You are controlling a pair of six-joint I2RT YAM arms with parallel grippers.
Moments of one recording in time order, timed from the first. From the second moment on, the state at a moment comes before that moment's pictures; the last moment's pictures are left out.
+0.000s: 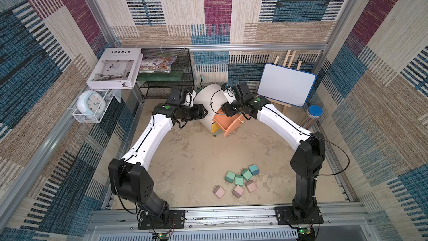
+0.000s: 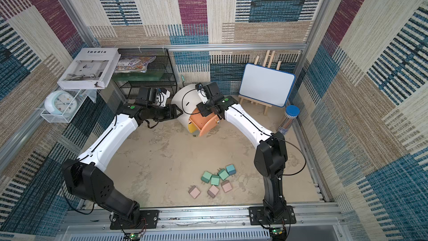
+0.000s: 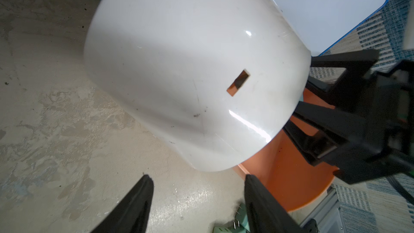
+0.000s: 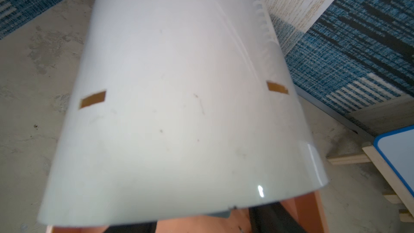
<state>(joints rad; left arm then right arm) -0.26 1.60 1.56 -0.76 0.36 -0.37 0.62 1.94 1.91 -0.66 0.03 -0.10</state>
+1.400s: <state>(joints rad) -0.27 1.60 1.56 -0.76 0.37 -0.38 0.71 1.20 0.73 -0.68 -0.06 0.47</state>
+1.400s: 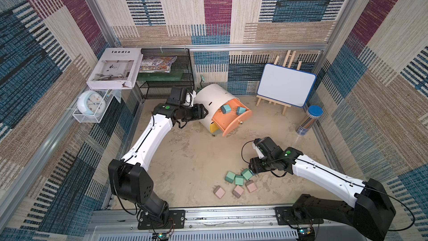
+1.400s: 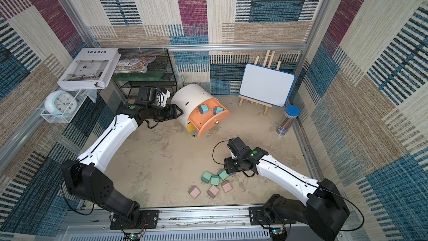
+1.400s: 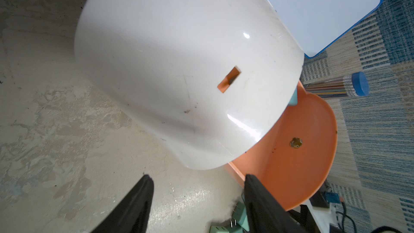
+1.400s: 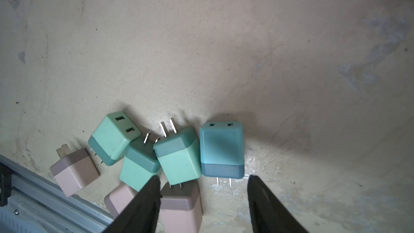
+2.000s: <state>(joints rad) -0.29 1.60 1.56 -0.76 0.37 -0.38 0.71 1.35 0.69 -0.56 -0.04 0.52</state>
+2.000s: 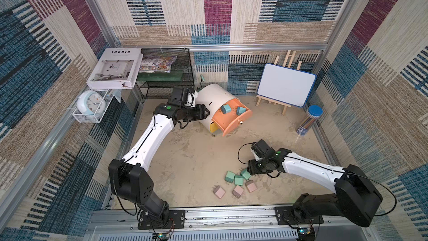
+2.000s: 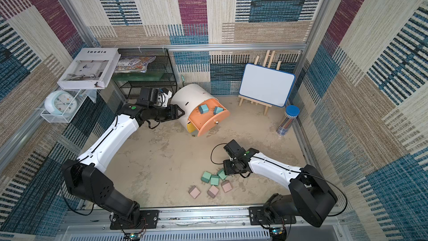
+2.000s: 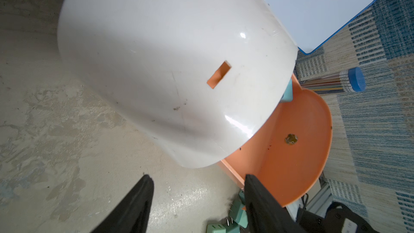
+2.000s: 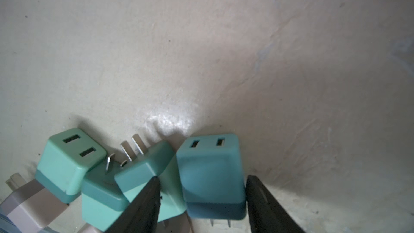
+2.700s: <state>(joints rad) -0.29 1.60 1.56 -0.76 0.37 -0.38 0.71 1.29 0.73 -0.62 0.00 0.53</state>
